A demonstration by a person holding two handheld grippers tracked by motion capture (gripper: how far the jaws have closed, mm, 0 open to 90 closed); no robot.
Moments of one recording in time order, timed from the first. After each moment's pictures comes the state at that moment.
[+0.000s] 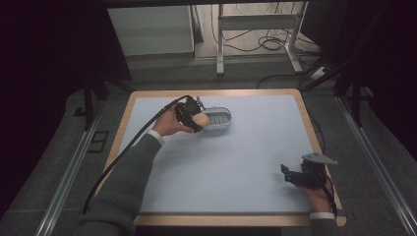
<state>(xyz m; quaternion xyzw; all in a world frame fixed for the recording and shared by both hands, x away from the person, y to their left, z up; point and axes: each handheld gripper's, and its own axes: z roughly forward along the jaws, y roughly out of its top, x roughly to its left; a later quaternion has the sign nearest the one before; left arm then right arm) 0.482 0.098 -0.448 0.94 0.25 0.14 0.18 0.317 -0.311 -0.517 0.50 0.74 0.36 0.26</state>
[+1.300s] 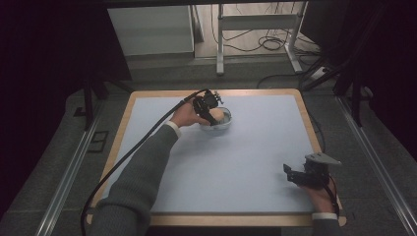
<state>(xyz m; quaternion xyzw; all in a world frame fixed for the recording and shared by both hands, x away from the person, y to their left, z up) 0.519 0.047 -0.449 0.95 0.22 0.14 0.18 0.317 -0.318 -0.516 0.51 0.73 0.36 0.26</state>
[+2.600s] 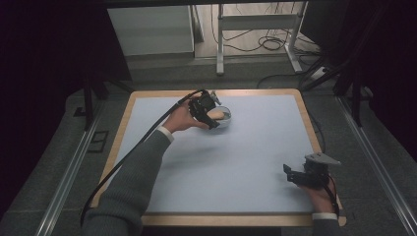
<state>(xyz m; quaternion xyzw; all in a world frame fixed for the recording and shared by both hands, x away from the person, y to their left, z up) 0.475 0.061 -0.419 0.94 0.20 0.14 0.24 0.317 -0.318 -0.517 0.51 0.74 0.36 0.26</state>
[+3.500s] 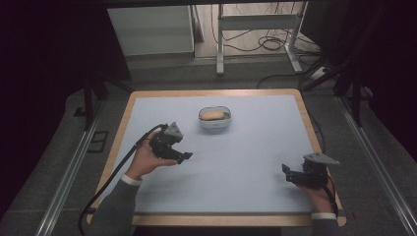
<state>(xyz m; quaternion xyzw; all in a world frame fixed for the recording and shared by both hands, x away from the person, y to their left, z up) 0.350 0.158 -0.460 0.89 0.29 0.12 0.32 0.316 -0.314 -0.515 0.50 0.74 0.36 0.26</state>
